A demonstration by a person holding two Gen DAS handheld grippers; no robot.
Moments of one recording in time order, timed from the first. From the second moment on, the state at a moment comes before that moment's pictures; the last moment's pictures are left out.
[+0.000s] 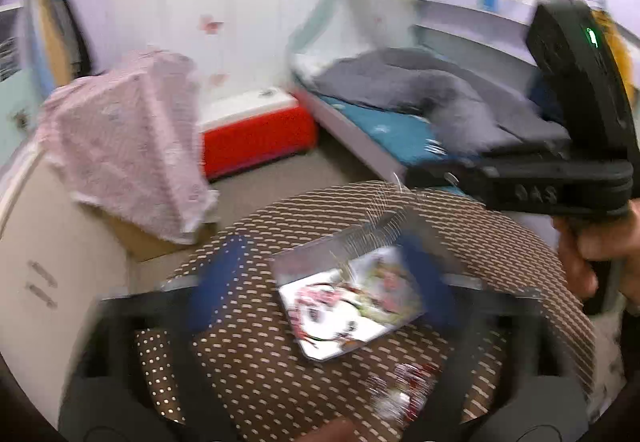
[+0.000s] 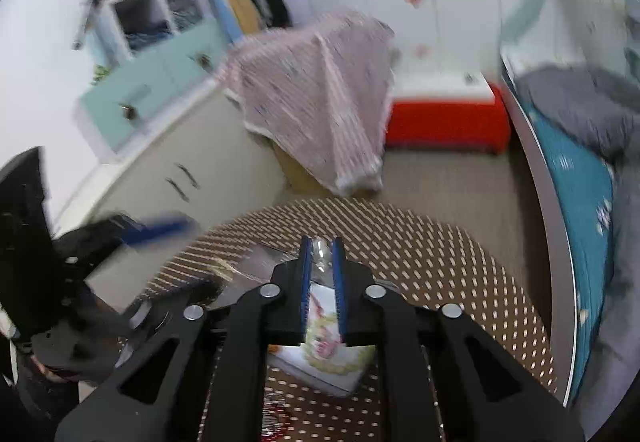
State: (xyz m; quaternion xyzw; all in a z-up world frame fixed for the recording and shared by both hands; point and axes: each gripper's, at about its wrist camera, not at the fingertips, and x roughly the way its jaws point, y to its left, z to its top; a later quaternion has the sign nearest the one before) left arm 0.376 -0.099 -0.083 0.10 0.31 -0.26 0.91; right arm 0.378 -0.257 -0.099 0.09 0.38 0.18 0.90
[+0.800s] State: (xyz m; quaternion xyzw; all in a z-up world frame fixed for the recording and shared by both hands) left arm 0.297 -0.032 -0.088 0.04 0.28 -0.17 0.94; right arm 0.272 -0.262 -0.084 0.11 0.31 0.11 0.94
